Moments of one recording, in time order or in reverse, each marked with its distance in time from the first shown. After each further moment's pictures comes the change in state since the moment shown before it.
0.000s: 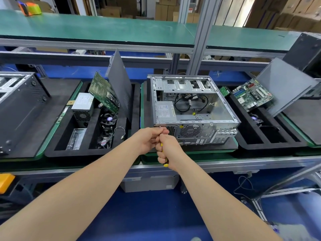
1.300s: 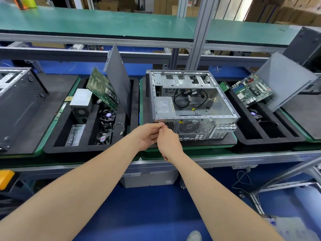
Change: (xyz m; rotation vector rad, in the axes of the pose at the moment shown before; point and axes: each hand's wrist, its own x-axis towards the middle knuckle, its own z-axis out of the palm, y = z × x) left_hand 0.001 -0.002 0.002 -0.038 0.031 -0.010; right_hand 0.005 0.000 0.001 -0.864 0.283 -0.337
